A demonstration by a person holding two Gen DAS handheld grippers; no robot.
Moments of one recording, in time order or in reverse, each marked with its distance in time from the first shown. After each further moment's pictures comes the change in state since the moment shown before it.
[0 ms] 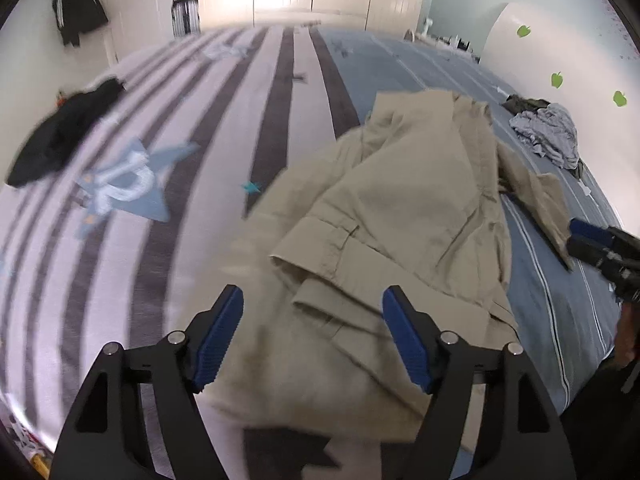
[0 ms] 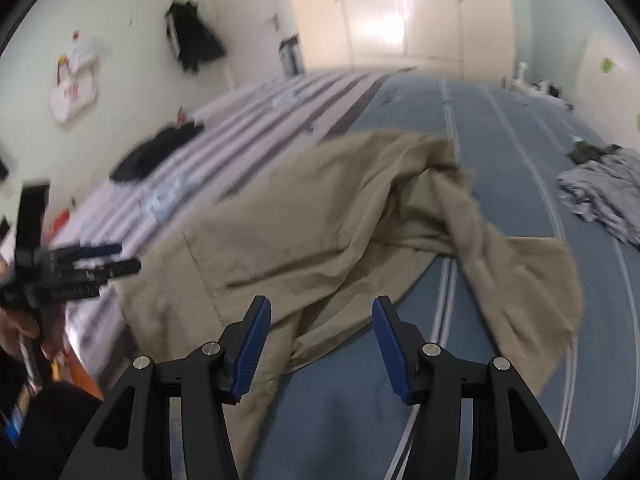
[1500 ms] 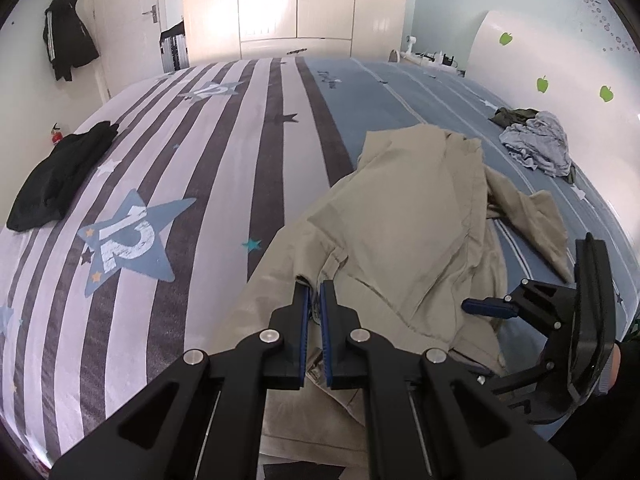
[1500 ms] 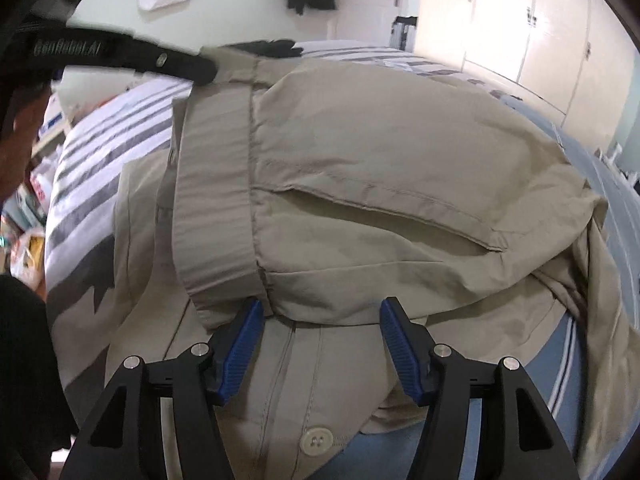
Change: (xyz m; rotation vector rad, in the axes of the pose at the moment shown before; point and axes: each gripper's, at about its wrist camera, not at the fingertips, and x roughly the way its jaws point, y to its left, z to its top) left arm -0.021 -0.001 0.026 0.083 -0.121 0.006; right arm 0.084 0.085 -0.038 -0.371 0.045 0.084
